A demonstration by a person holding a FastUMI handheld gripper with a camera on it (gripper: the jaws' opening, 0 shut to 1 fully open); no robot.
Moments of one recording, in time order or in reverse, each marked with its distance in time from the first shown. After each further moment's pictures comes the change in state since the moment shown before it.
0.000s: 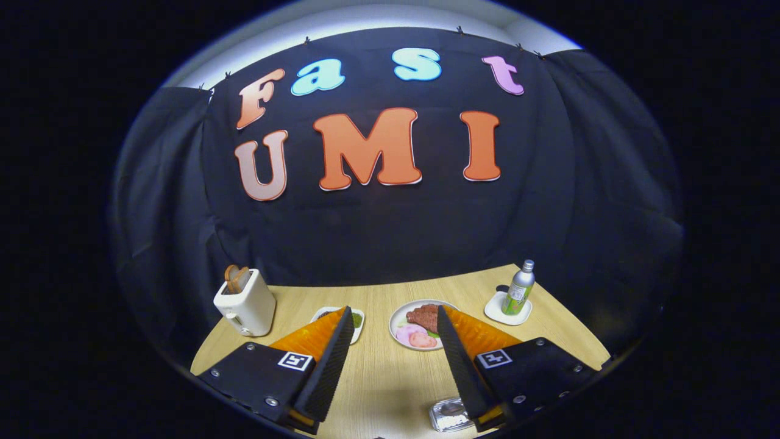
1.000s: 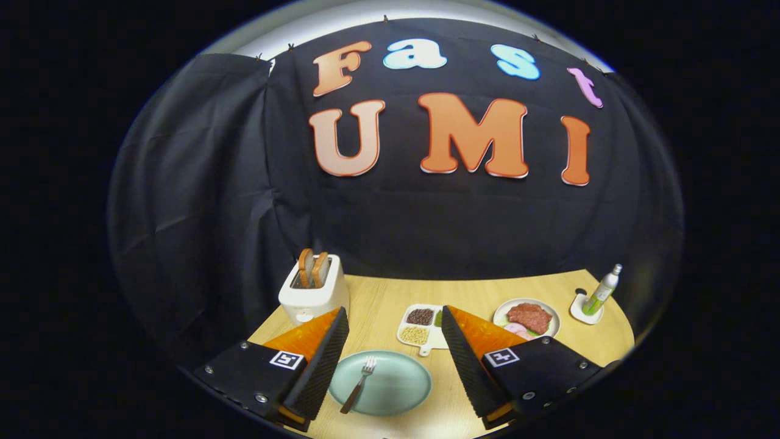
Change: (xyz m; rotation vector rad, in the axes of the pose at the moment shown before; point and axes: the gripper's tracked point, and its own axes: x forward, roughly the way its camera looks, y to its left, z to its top) arm 0.035 0.230 -0.059 -0.105 0.141 0.206
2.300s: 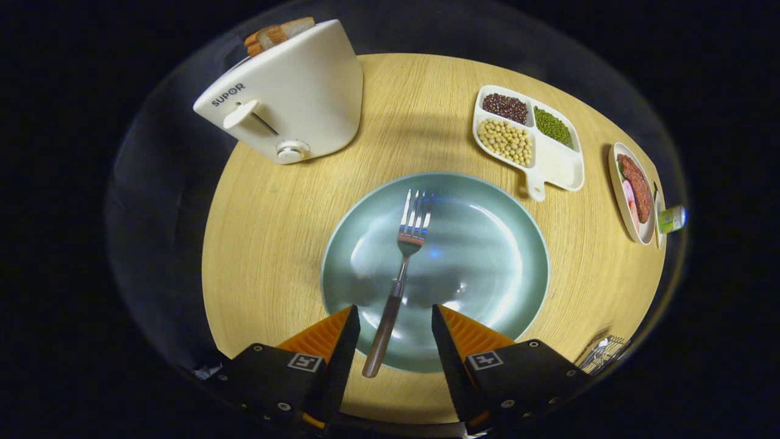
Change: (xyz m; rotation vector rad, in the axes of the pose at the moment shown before) arm 0.075 0.066 -0.251 -0.043 1.024 0.075
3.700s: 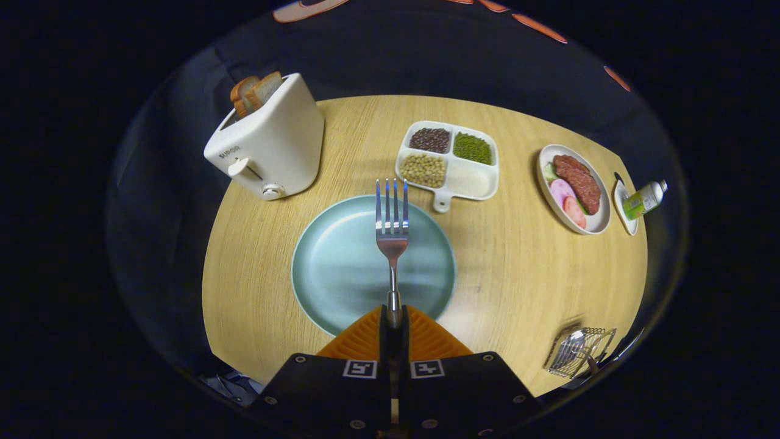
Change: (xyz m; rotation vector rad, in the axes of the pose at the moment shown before) arm -0.094 -0.084 -0.012 0.102 -0.224 -0.054
